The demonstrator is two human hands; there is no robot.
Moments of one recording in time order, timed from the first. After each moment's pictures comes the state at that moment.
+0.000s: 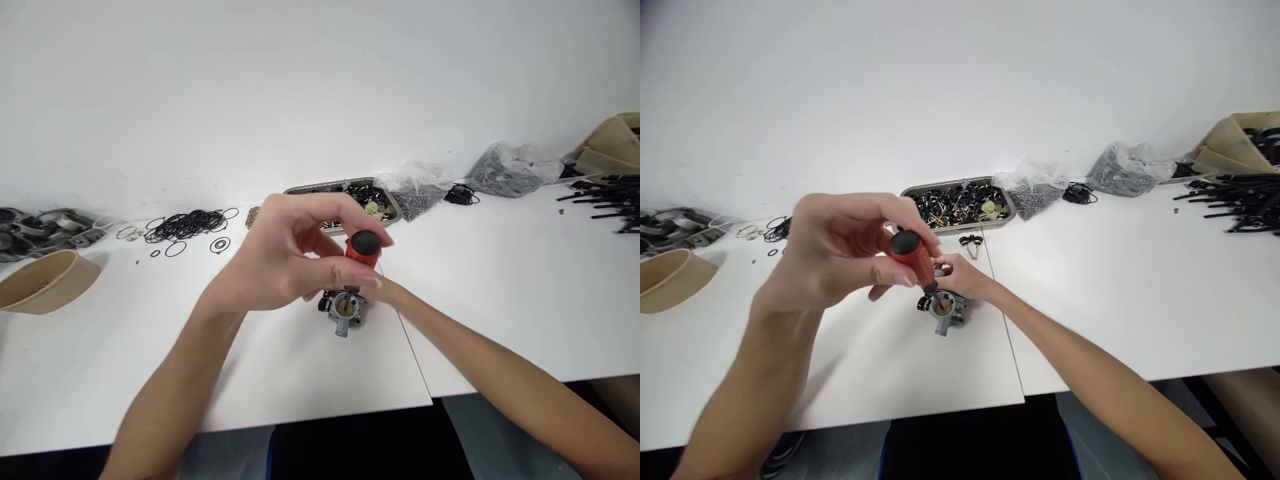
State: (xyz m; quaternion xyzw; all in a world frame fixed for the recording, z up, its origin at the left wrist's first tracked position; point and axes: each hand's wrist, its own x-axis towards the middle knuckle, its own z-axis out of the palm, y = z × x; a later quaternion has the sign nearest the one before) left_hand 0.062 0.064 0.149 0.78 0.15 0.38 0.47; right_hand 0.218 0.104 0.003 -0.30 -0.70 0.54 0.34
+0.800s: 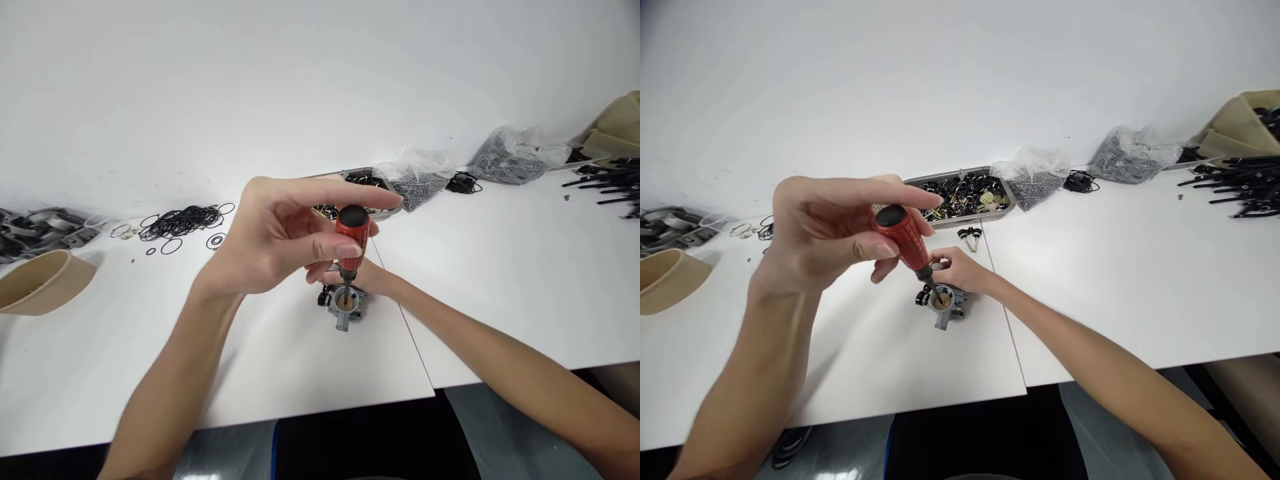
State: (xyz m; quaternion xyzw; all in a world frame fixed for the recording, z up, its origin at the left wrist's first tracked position) left_hand 0.058 0.074 0.145 0.80 0.12 0.39 0.44; right_hand 0.218 0.102 0.002 -0.28 -0.70 0.56 0.35
